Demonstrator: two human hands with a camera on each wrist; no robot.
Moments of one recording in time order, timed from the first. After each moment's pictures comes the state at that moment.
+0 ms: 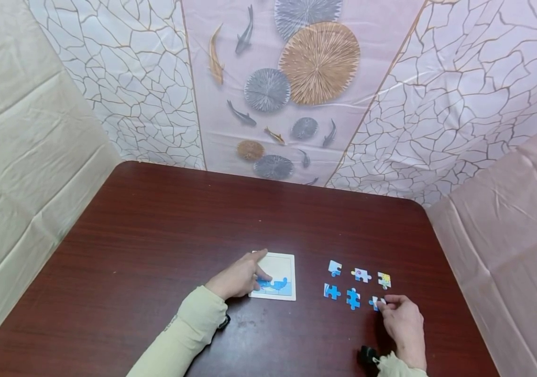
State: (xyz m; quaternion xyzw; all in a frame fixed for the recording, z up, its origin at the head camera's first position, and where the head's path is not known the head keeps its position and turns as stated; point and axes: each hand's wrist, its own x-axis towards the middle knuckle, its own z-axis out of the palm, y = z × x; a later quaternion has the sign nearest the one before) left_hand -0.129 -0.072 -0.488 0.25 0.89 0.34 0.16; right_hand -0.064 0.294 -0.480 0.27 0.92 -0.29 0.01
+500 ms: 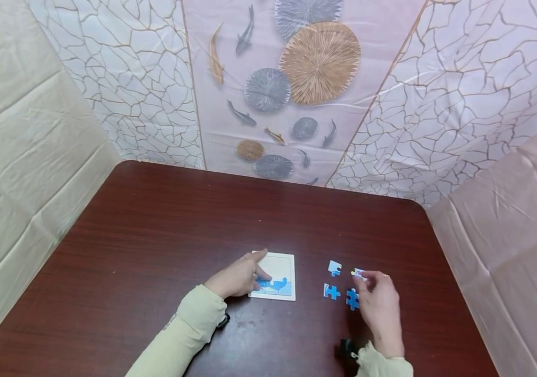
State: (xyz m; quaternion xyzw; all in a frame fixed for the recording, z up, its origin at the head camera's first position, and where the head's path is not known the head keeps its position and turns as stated) left_hand -0.129 -0.074 -0.486 0.25 0.90 0.33 0.17; right_hand -0.080 0.235 -0.457 0.15 0.94 -0.30 -0.09
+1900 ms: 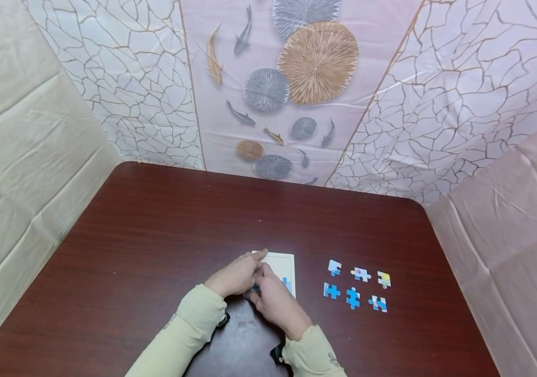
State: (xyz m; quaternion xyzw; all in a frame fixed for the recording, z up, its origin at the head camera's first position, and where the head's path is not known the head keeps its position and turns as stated) left_hand -0.133 -0.072 -0.485 0.27 0.91 0.30 0.12; right_hand -0.091 0.073 -0.493 -0.29 0.91 -0.30 0.01
